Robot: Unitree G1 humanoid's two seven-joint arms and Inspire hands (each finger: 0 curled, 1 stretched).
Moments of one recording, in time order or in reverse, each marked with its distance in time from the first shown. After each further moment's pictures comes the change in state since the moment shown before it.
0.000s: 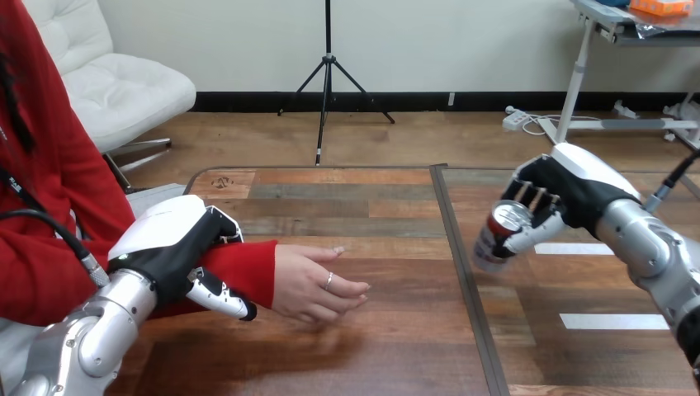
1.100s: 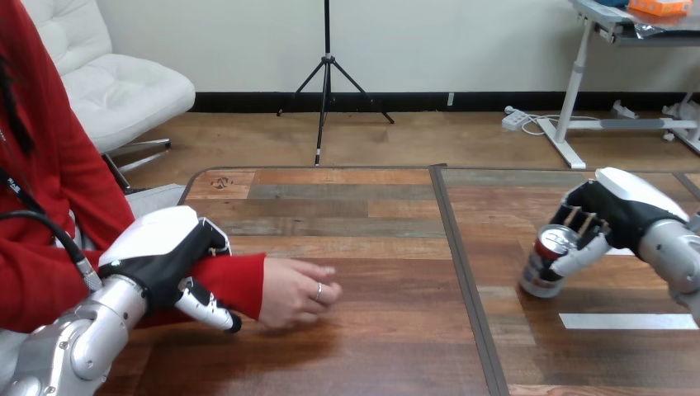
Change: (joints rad) left arm 0.001 0.041 -0.015 0.026 0.028 0.003 -0.016; right arm 0.000 -0.066 0.010 0.124 -0.035 0.011 -0.011
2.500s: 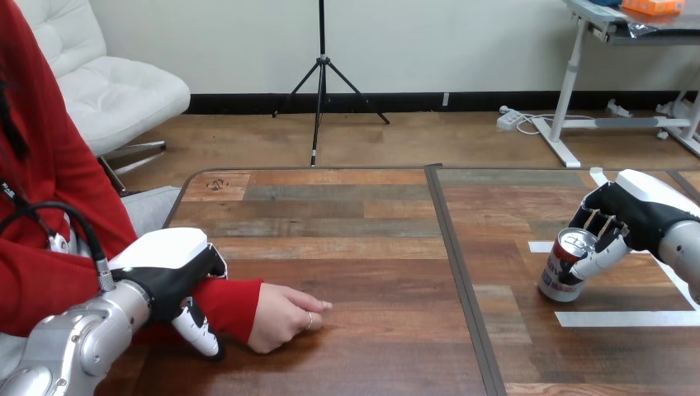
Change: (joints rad) left arm -0.045 0.029 -0.063 0.056 0.137 0.005 -0.120; right arm 0.000 -0.044 0.002 0.019 -0.001 0.001 0.013
